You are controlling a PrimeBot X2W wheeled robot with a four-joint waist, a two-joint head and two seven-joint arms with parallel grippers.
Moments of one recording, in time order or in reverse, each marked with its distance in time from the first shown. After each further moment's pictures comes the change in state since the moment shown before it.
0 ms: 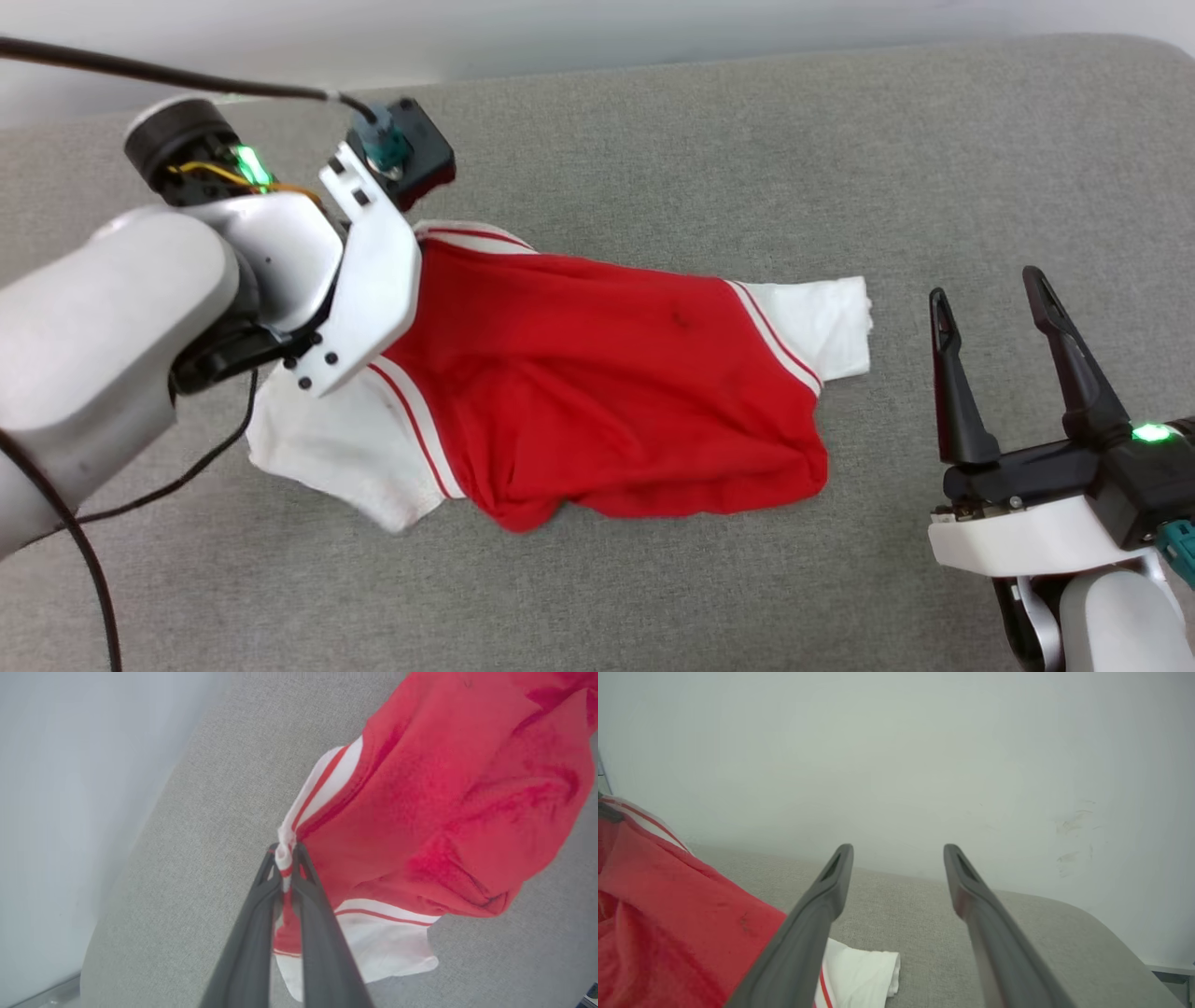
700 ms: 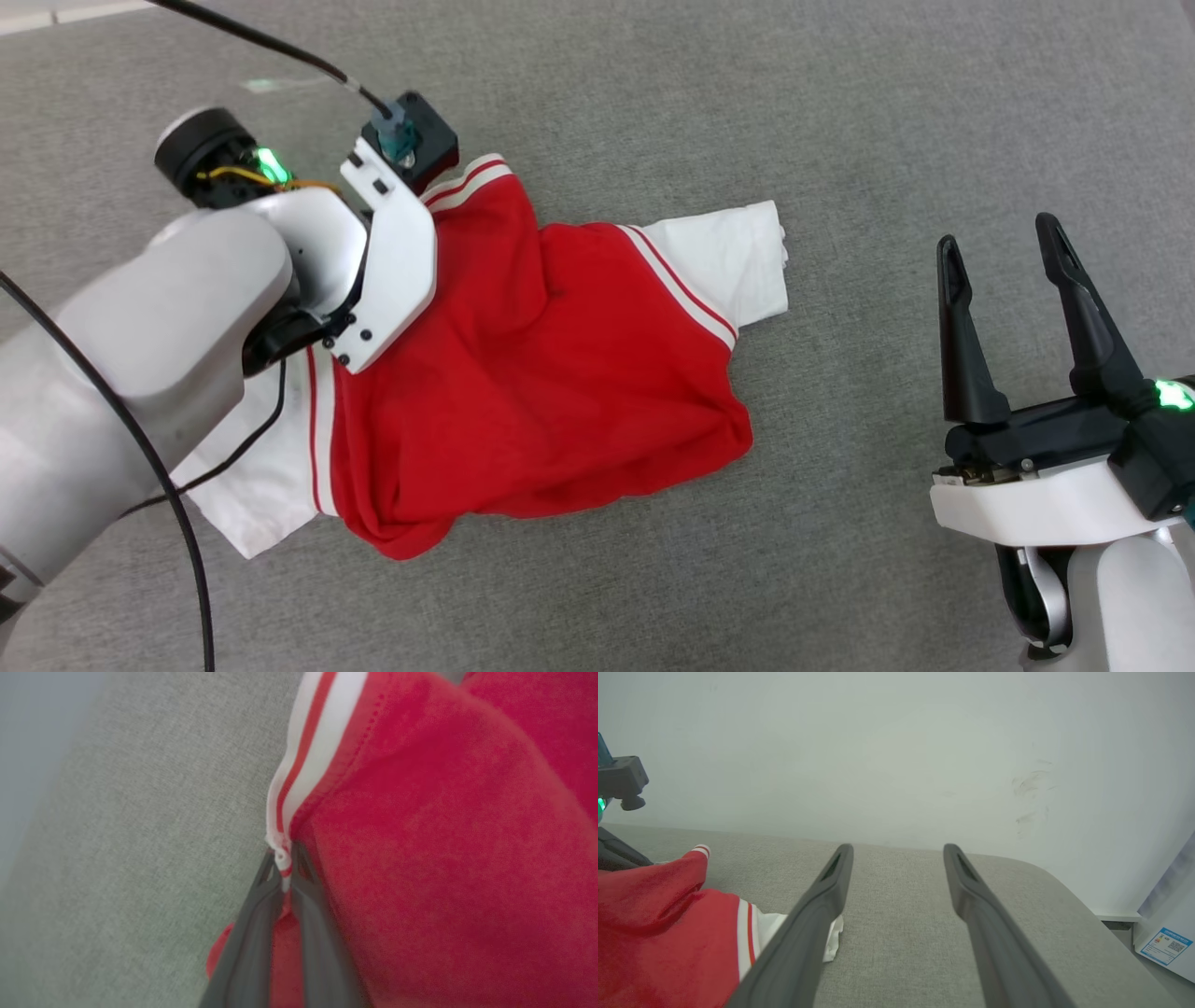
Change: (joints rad) left arm 0.024 -0.159 -0.002 0.309 0.072 0.000 -0.153; right arm -0.064 0.000 0.016 -0.024 0.053 0.000 0.000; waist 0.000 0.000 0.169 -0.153
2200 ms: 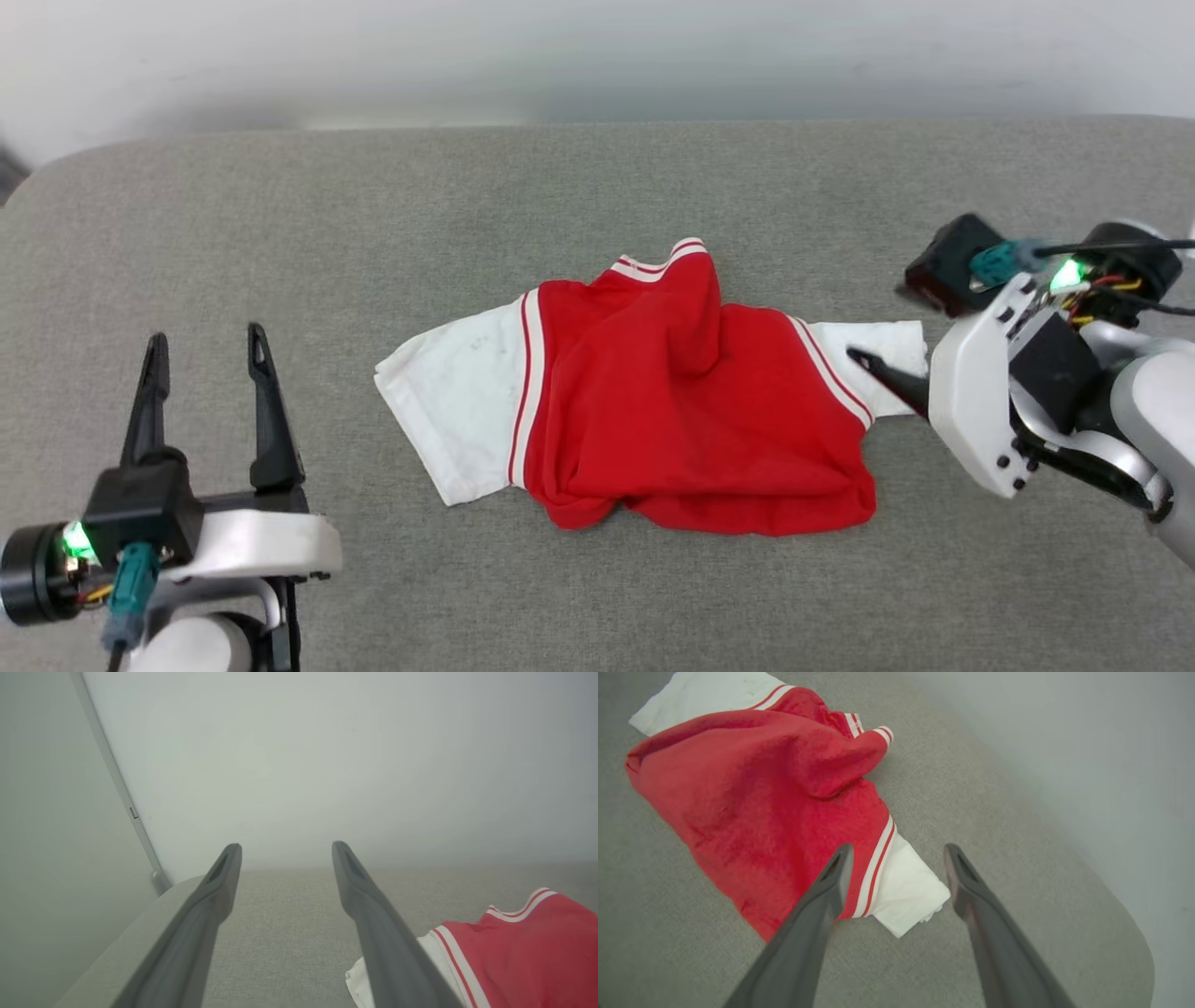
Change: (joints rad) left arm 1.087 -0.081 0.892 -0.585 0.378 0.720 -0.729; right arm -0.580 -0.653 0.811 0.186 0.612 0.000 0.777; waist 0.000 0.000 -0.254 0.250
